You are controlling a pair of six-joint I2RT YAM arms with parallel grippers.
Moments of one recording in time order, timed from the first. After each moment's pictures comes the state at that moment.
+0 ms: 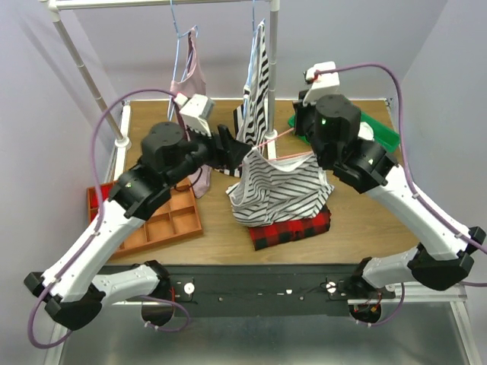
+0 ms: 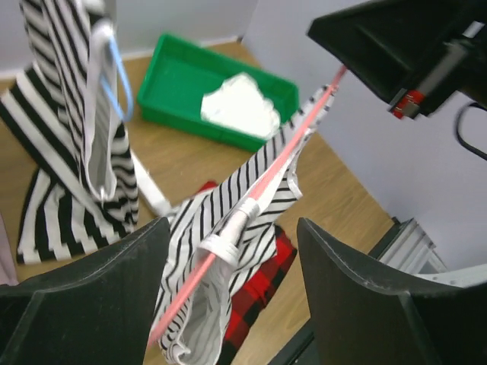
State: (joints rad) left arm -0.71 1.05 1.34 -0.43 0.05 -0.41; right arm 0.86 1.35 1.65 -0.46 0.69 0.05
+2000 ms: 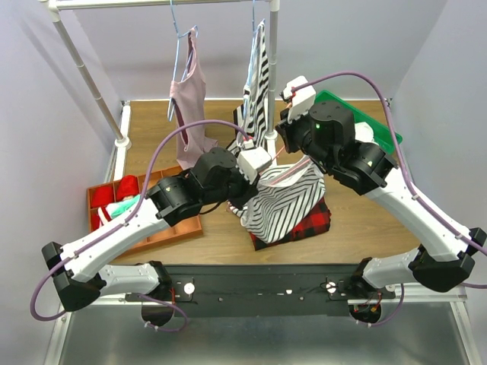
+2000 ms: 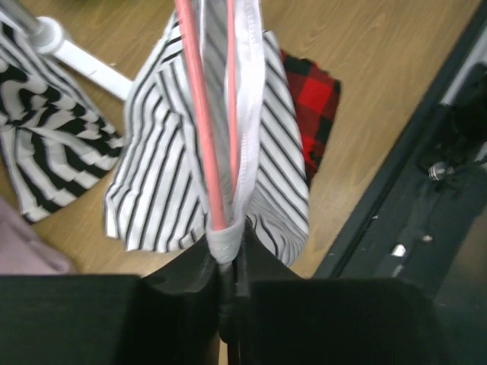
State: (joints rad) left arm -0.96 1.15 1.26 -0.62 0.05 -0.04; right arm 0.86 1.35 1.66 -0.58 0.34 -0.04
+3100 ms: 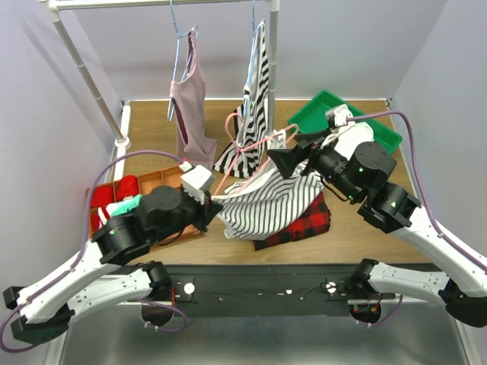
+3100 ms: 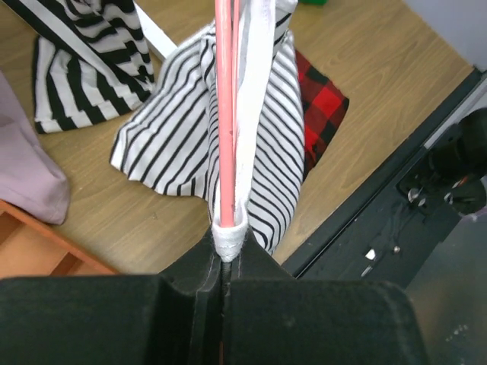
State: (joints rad) left arm -1.00 0.68 0.95 -0.64 -0.14 -0.29; right arm 0.87 0.99 1.19 -0.17 0.15 0.22
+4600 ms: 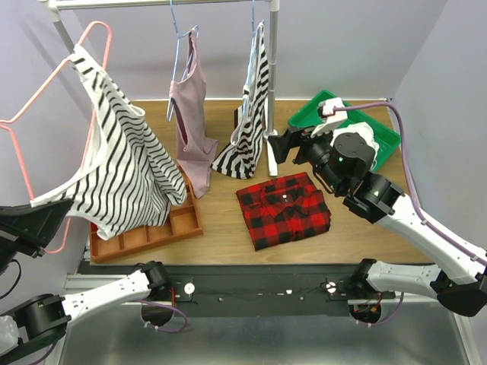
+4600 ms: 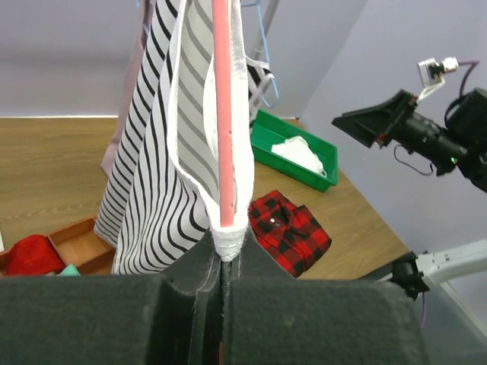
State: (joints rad) left arm -1.00 0.58 2.07 -1.39 -0.46 -0.32; right arm 0.87 1.10 1.24 -0.17 0.39 0.22
